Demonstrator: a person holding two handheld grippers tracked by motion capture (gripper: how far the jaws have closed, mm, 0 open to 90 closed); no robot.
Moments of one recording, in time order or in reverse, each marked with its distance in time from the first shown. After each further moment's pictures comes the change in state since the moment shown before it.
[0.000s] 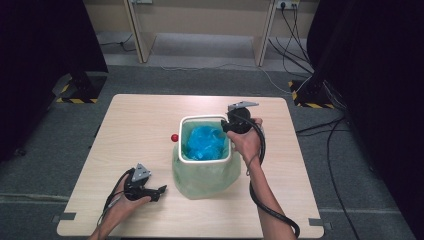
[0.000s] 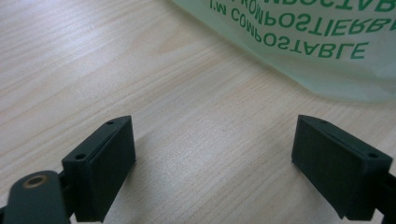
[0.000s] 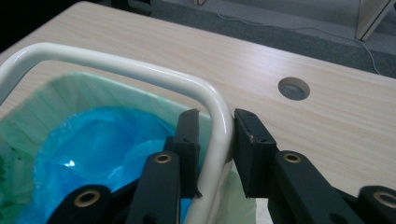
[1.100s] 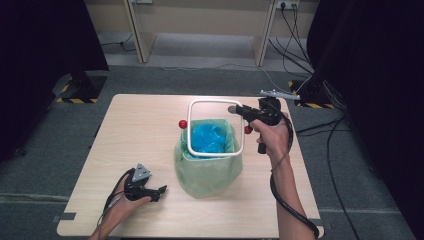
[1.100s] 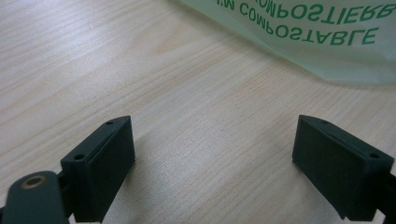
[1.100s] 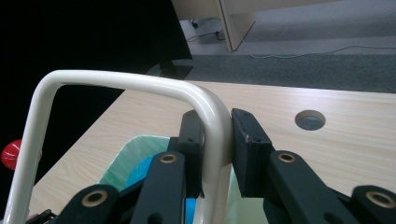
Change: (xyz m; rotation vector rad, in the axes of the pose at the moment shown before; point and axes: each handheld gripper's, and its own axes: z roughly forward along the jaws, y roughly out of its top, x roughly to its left) left arm -0.001 0.000 0.000 0.000 -0.002 -0.001; right arm -0.047 0.015 -0.064 -0.185 0.208 0.207
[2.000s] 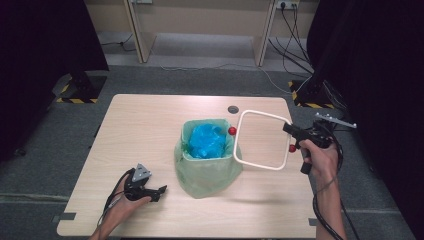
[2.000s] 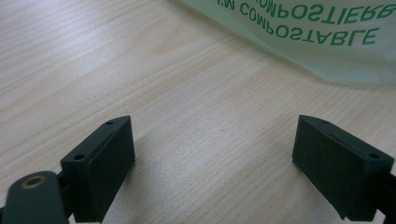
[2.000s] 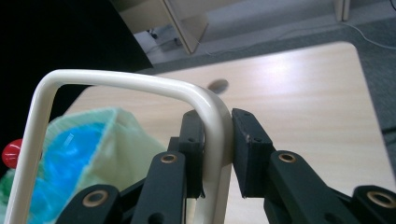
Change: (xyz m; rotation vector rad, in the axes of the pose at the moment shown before) left arm 0.000 0.000 0.000 0.000 0.002 -0.001; right arm -0.107 -0.054 -0.082 -0.044 -0.126 0.162
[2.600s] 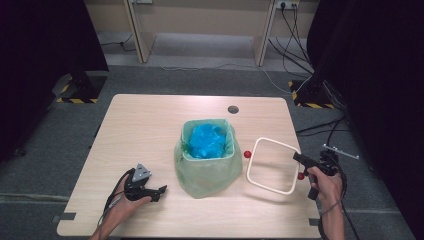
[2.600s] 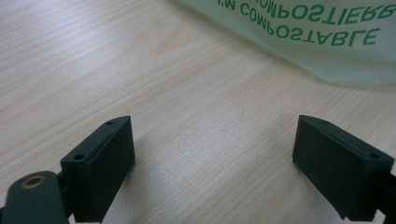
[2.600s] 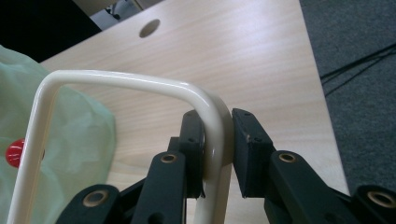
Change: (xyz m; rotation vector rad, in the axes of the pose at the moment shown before) left arm 0.000 0.000 0.000 -0.001 0.002 -0.003; right arm -0.079 -0.084 0.004 0.089 -0.104 0.148
